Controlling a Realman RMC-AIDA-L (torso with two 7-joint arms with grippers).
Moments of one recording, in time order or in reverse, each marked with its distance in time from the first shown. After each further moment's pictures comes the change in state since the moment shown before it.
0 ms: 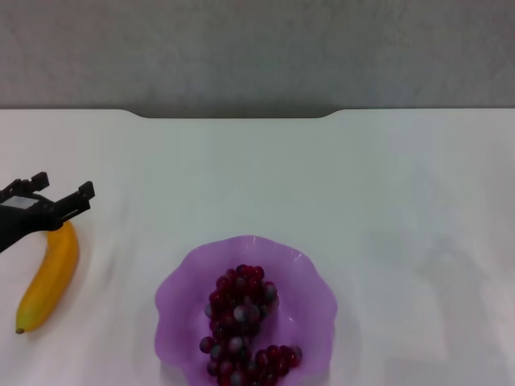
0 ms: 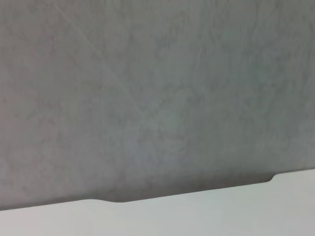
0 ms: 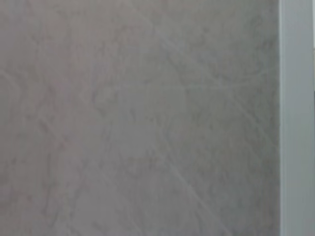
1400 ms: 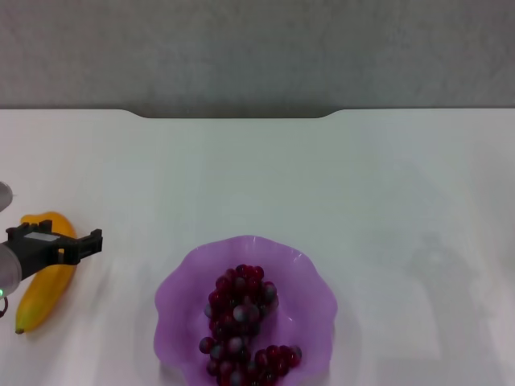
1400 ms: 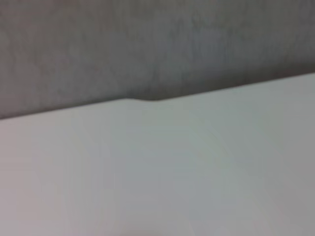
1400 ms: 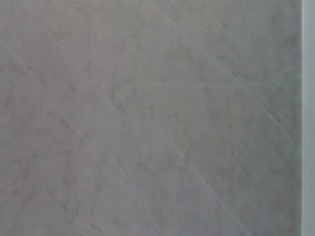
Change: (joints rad) left arm 0.097 0.009 0.427 -0.378 1.035 0.432 -1.193; right arm 0.005 0.000 0.000 0.000 -0.046 0.005 0.005
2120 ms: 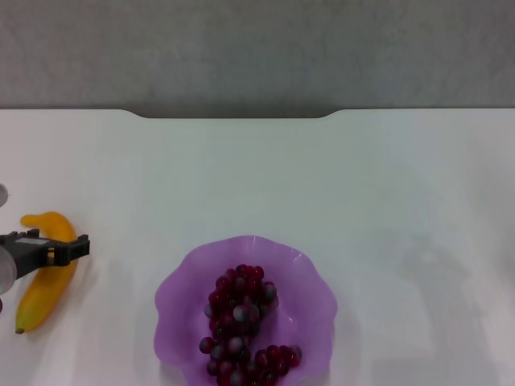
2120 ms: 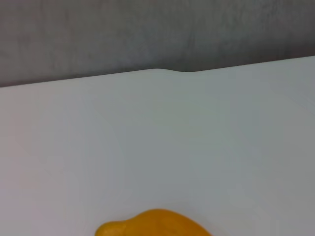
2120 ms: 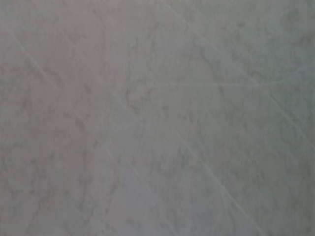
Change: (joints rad) left arm -0.109 0.002 -0.066 0.182 0.047 0.027 -0.064; right arm 0.003 0.000 0.000 0.005 -0.034 -0.006 0.012
